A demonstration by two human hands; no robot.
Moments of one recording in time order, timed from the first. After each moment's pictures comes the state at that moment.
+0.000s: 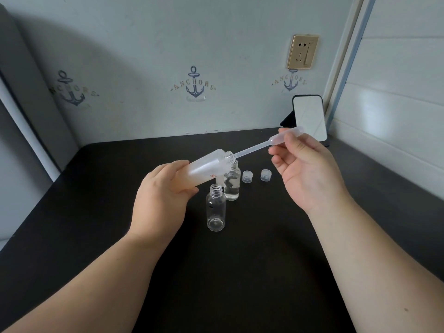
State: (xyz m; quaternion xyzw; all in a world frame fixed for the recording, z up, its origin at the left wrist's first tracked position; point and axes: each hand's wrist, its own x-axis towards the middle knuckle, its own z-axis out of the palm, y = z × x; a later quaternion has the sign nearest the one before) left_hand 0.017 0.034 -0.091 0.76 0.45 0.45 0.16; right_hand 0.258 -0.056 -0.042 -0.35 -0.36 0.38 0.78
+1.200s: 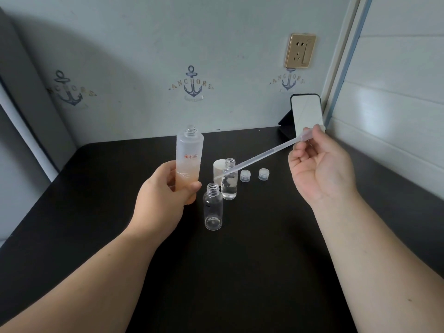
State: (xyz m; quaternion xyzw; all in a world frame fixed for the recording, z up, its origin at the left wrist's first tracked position) left_hand 0.020 0.037 -0.092 0.71 0.44 0.43 0.33; right_hand 0.282 -0.054 -0.042 -0.26 -0.18 0.41 0.86
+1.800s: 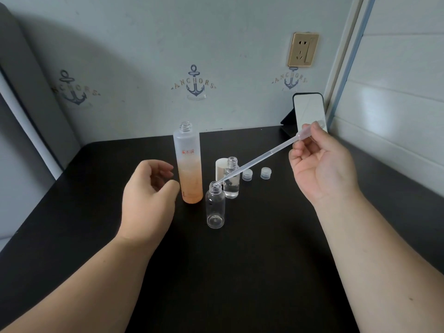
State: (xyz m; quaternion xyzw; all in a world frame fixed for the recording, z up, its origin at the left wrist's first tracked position) left_hand 0.002 0.023 -0.085 0.67 0.45 0.51 0.31; right_hand 0.280 -0.054 -0.042 -0.27 -0.22 0.40 0.84
